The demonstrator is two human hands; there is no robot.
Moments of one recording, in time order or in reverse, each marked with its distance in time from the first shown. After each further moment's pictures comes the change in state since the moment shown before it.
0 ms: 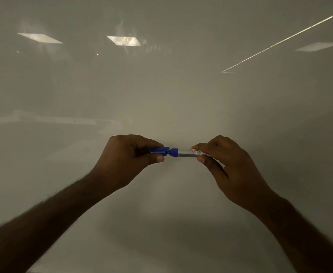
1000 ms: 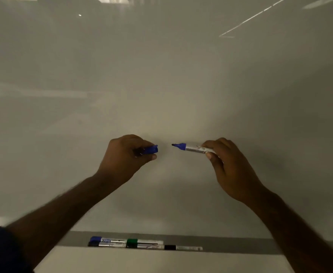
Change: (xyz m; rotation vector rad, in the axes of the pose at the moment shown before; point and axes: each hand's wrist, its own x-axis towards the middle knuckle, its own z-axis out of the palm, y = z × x) left_hand -0.060 -0.049 0.055 0.050 -0.061 -0.069; right_hand -0.090 0.022 0.035 -0.005 -0.060 0.215
